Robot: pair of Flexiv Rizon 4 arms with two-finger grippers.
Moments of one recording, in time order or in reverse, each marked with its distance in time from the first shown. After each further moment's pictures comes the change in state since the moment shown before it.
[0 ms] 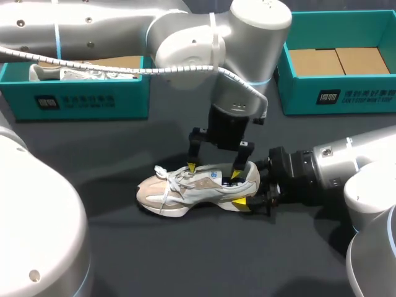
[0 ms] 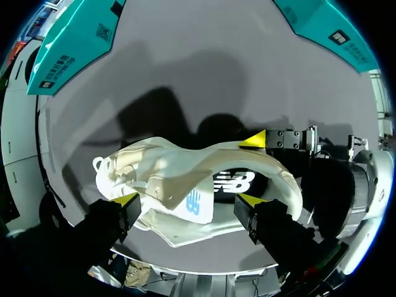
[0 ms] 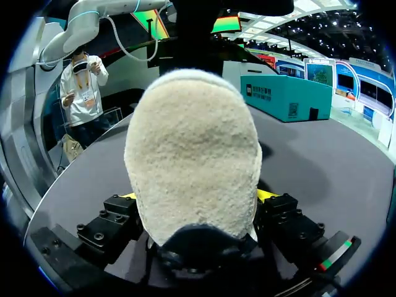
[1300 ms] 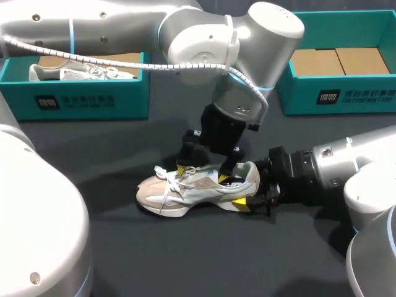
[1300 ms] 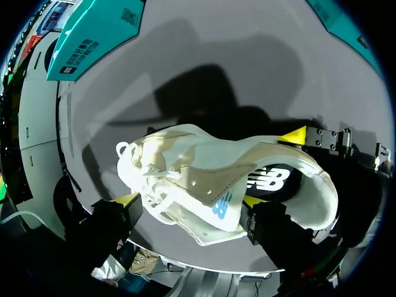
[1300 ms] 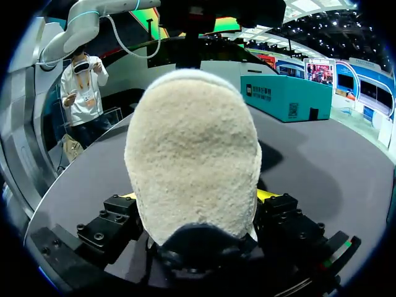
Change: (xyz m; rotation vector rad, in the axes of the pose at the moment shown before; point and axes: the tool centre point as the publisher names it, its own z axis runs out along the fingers) left arm -0.029 0.013 0.006 -0.057 -0.152 -0.070; right arm 0.000 0.000 0.000 0.000 0.000 0.000
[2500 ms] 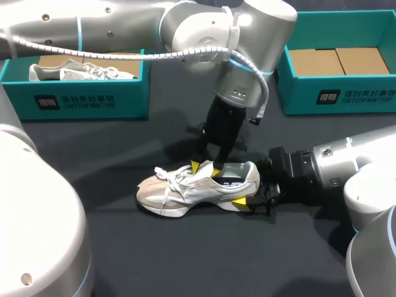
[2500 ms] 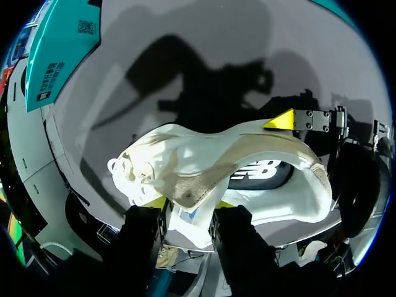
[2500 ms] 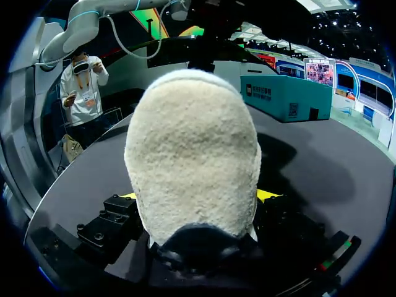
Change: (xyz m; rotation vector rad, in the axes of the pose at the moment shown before) left arm 0.006 -0.009 -0.004 -0.130 0.015 0.214; right arm 0.000 0.000 0.000 0.000 0.000 0.000
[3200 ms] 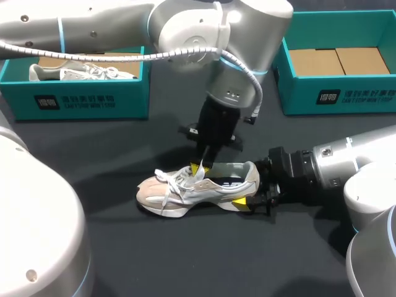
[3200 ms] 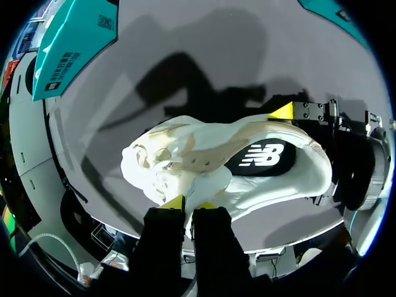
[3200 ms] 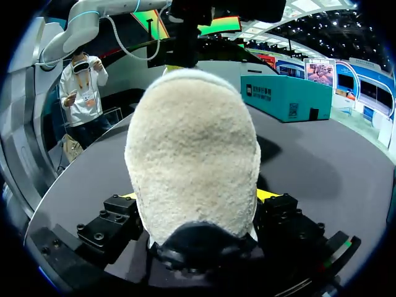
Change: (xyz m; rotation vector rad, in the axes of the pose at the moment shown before) left arm -0.015 0.019 -0.009 0.062 0.025 -0.051; right arm 0.000 0.000 0.000 0.000 0.000 0.000
